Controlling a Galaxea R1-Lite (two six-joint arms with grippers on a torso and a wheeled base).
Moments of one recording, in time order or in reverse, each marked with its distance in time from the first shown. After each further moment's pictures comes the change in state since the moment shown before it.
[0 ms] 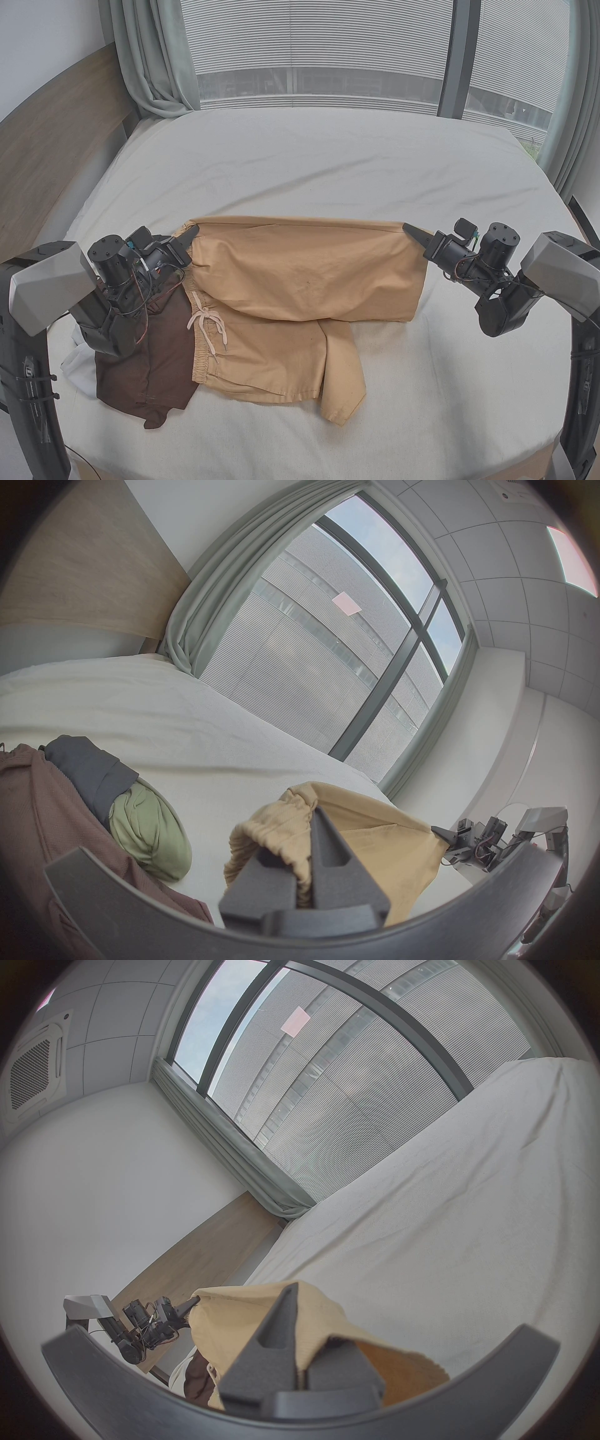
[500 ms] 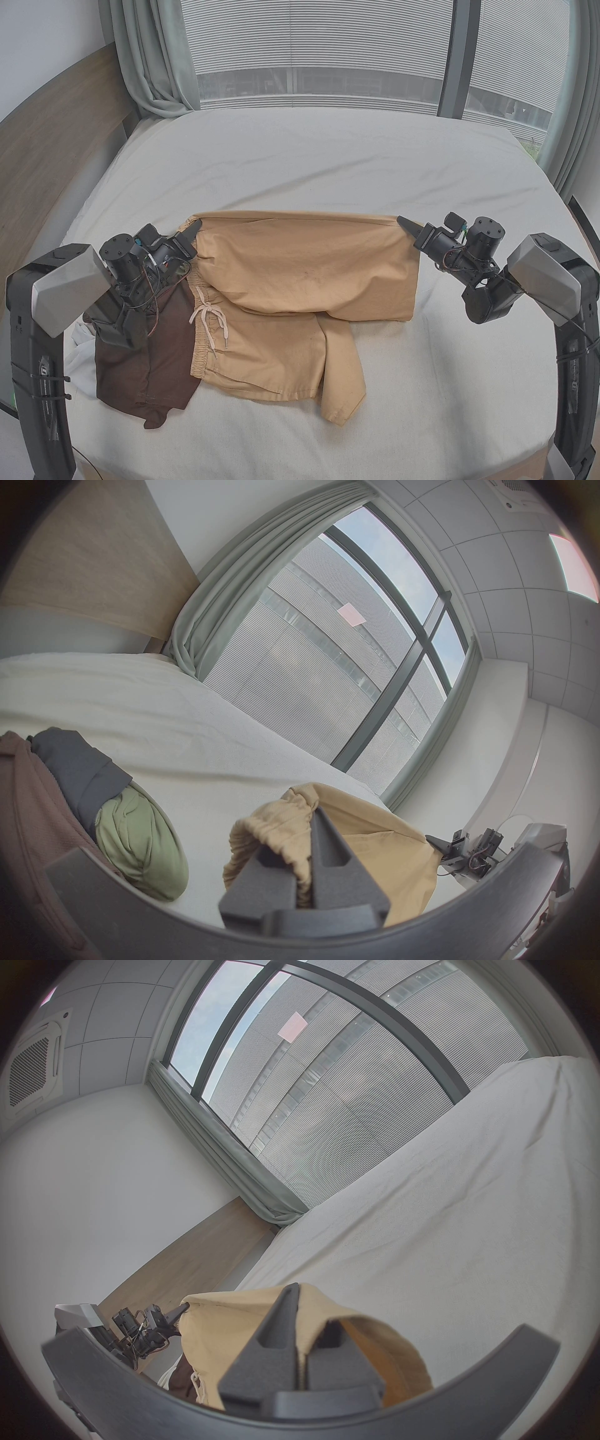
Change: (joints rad) left arm 0.002 0.105 -0.156 0.004 0.034 -0.047; right arm -0.009 0.123 -0.249 0.107 -0.033 0.002
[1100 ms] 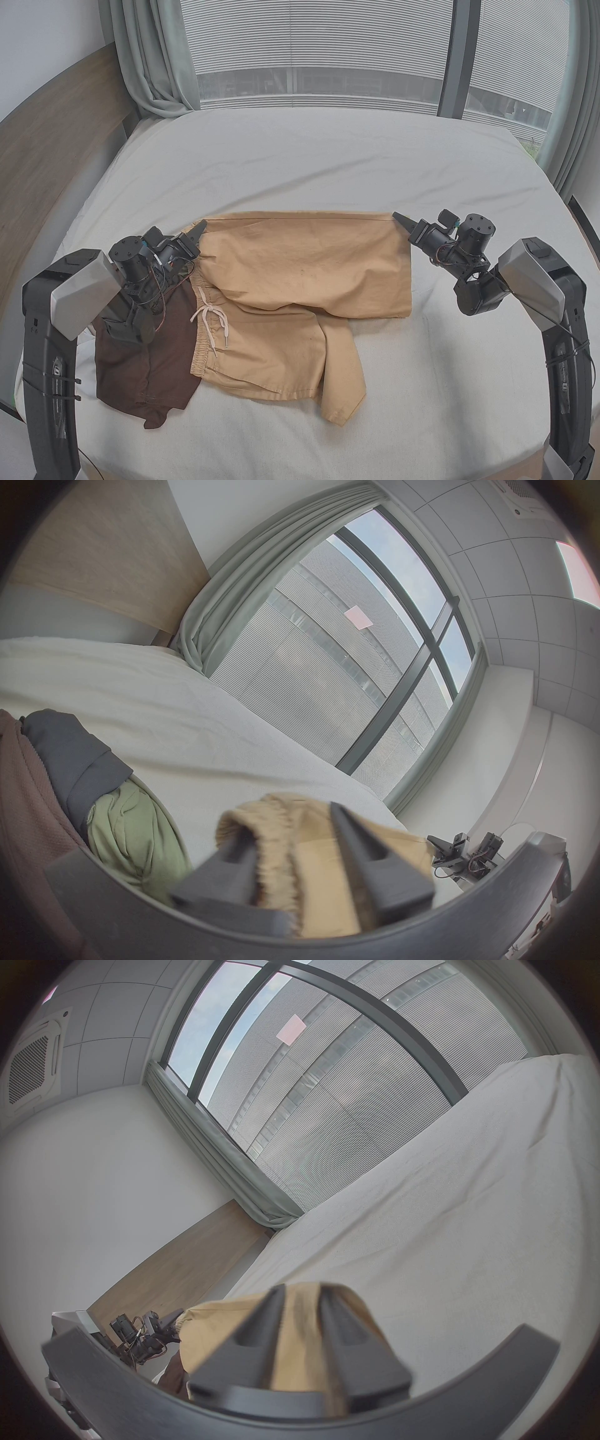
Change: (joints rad) left arm 0.008 0.106 -0.151 0.043 0.004 -0.037; right arm -0.003 0.106 -0.215 0.099 -0.004 -0.001
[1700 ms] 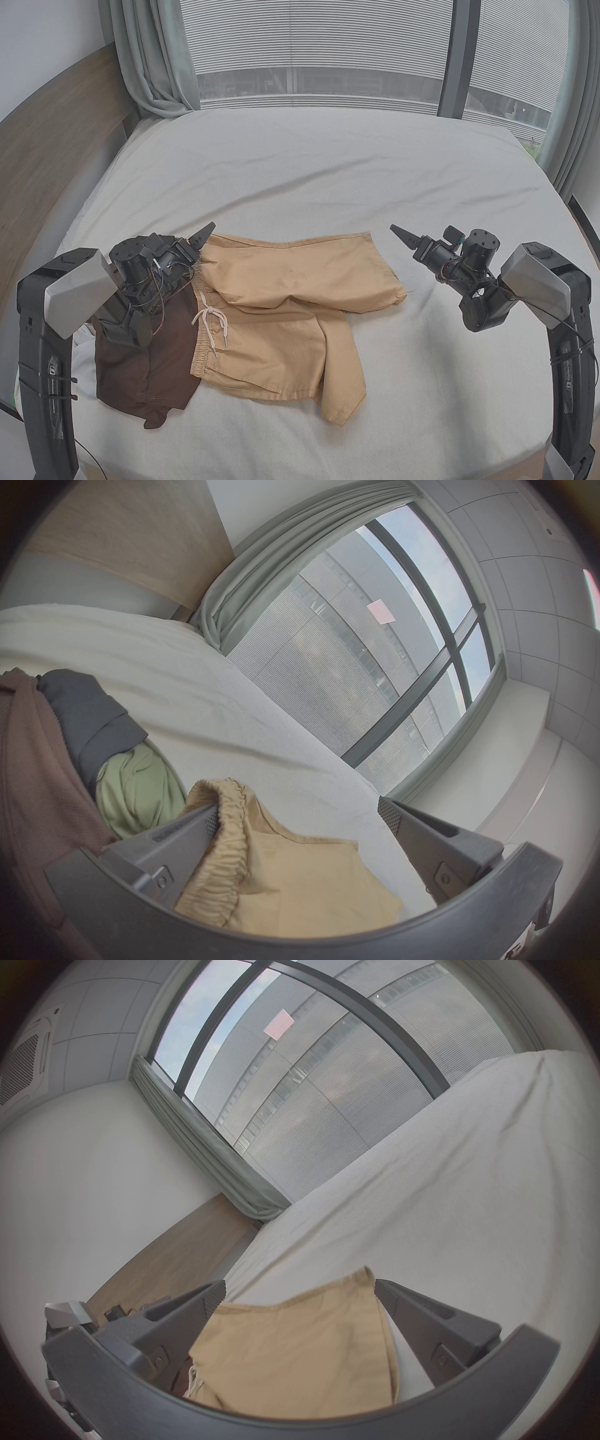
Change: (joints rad) left arm -0.004 -0.036 0.069 0.068 0.005 -0.083; right arm -0.004 -0.037 0.204 -0.092 -0.035 -0.013
